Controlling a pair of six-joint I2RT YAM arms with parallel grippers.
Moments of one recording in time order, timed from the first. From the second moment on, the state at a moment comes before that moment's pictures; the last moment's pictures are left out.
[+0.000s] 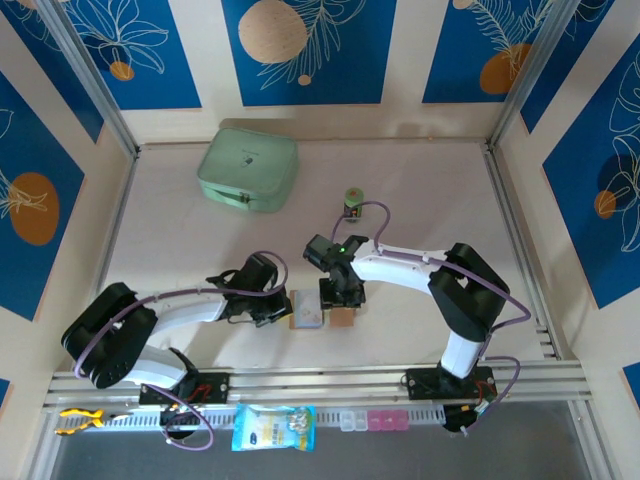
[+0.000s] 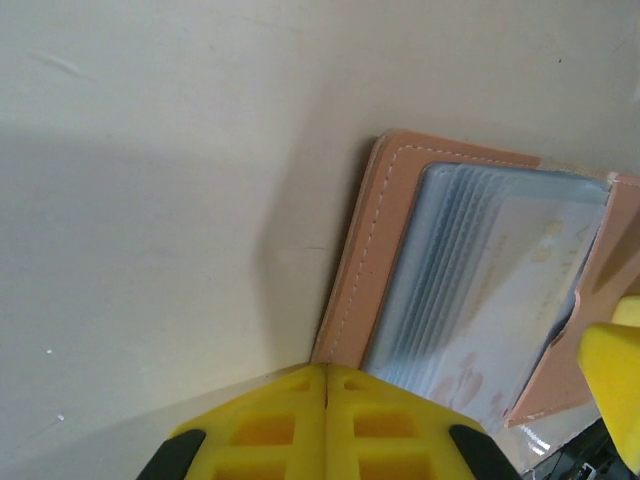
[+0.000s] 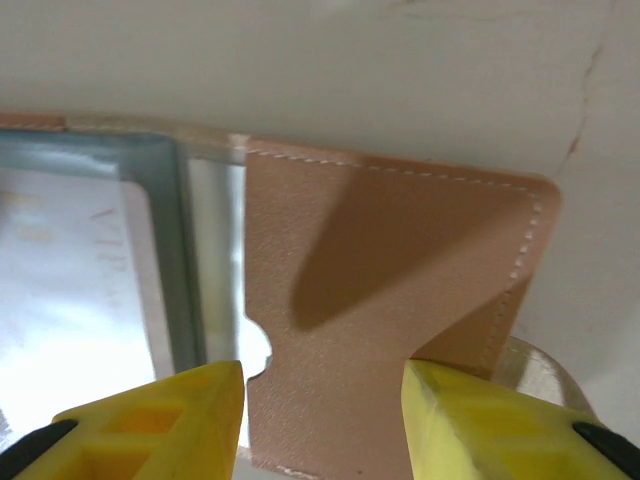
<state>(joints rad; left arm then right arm) -0.72 1.40 0.53 -0.18 0.34 -1.07 0.89 1.75 1.11 -0.88 -0.07 0.83</state>
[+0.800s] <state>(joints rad) -0.72 1.37 0.53 -0.24 0.32 -1.07 0.93 1.81 1.12 -0.89 0.02 0.81</state>
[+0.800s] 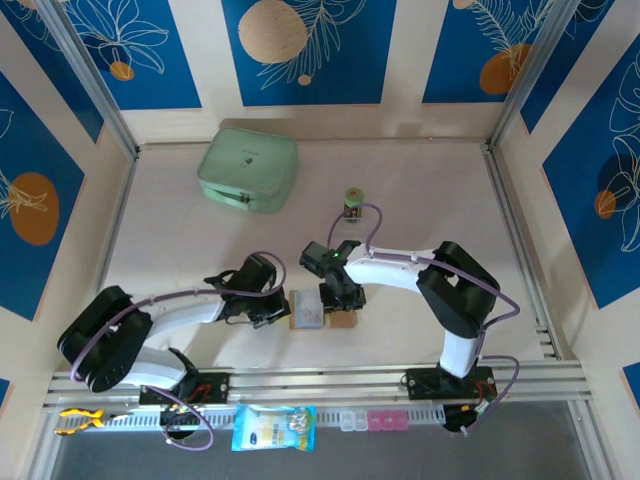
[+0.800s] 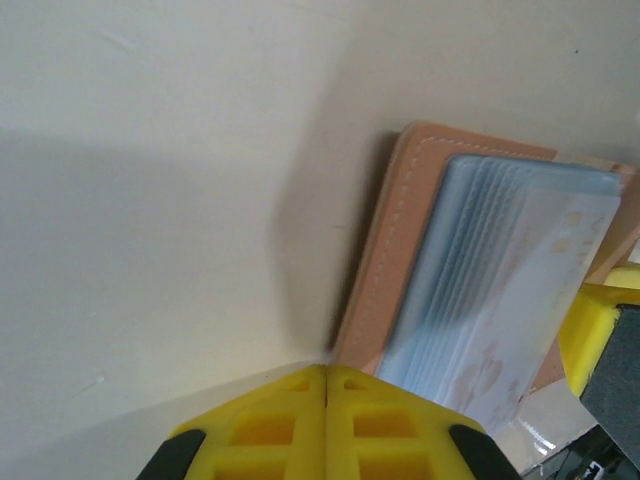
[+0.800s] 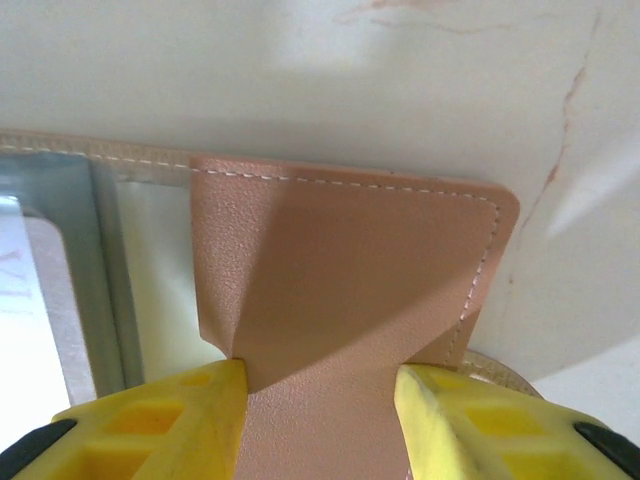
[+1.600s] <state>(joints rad) -0.82 1.39 0.70 -0.30 0.27 -1.02 0.91 1.66 1.07 -0.88 0.01 0.82</state>
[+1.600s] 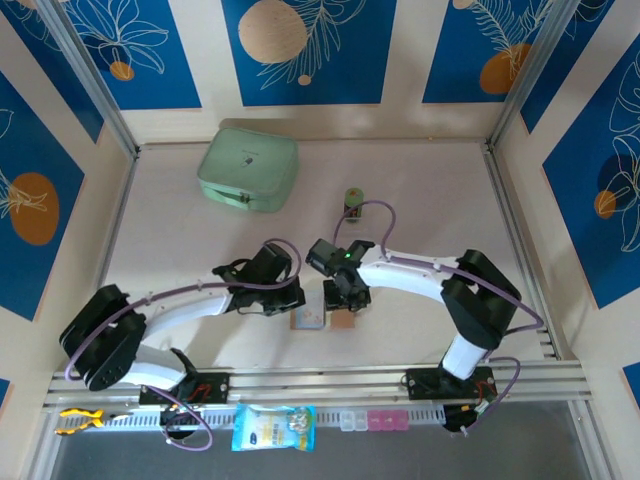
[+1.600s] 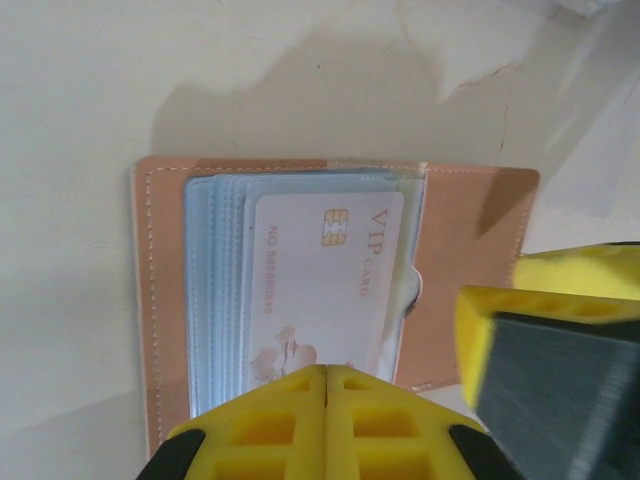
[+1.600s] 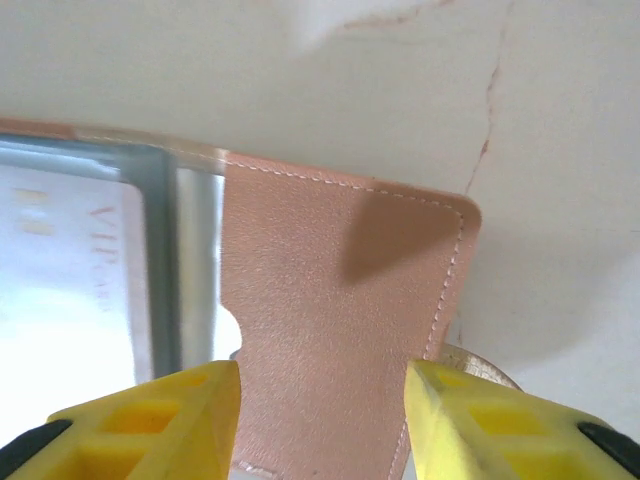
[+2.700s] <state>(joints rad) -0.83 1.46 0.67 -0.27 0.27 -1.02 0.82 1.61 0.85 -0.42 -0.39 0.85</state>
